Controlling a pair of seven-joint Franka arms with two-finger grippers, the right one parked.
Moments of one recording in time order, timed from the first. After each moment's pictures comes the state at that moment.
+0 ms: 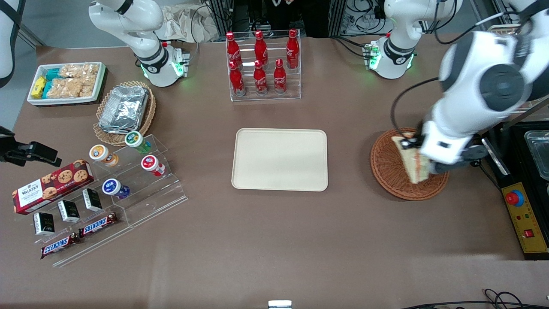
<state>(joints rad) -0.08 0.18 -0.27 -1.61 0.06 1.60 -0.60</state>
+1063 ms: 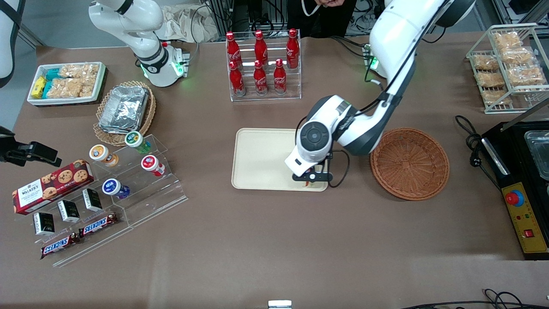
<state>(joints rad) -0.44 0.62 -0.28 -1.56 0.11 1.96 -0.70</state>
